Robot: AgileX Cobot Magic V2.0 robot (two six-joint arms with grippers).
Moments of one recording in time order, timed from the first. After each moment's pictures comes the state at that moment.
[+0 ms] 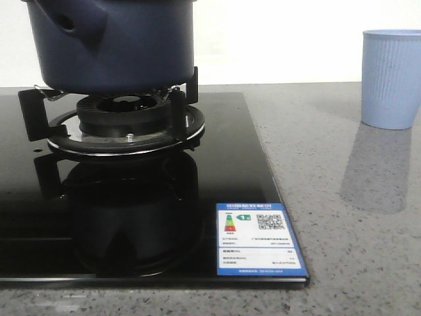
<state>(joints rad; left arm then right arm) 0.07 0.00 0.00 -0.16 0.07 0.11 -0.01 -0.01 0.01 -0.10 0.14 0.12</state>
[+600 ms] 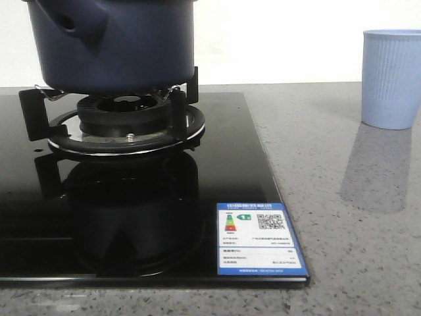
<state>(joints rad) 0.07 0.00 0.00 -0.16 0.07 0.11 -0.01 -0.01 0.01 -0.11 0.18 0.11</state>
